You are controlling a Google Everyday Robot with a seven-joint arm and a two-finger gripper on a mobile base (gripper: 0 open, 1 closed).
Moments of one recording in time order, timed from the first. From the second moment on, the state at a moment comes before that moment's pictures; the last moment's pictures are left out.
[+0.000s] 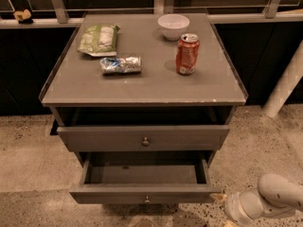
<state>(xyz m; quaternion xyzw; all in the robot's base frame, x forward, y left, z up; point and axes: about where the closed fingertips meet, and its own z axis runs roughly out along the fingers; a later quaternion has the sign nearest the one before) 0.350 -0.238 0.410 -0.54 0.77 0.28 0.18</state>
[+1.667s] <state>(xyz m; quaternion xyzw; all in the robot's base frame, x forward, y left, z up) 0.473 -0.218 0.441 -0.51 0.78 0.24 0.26</state>
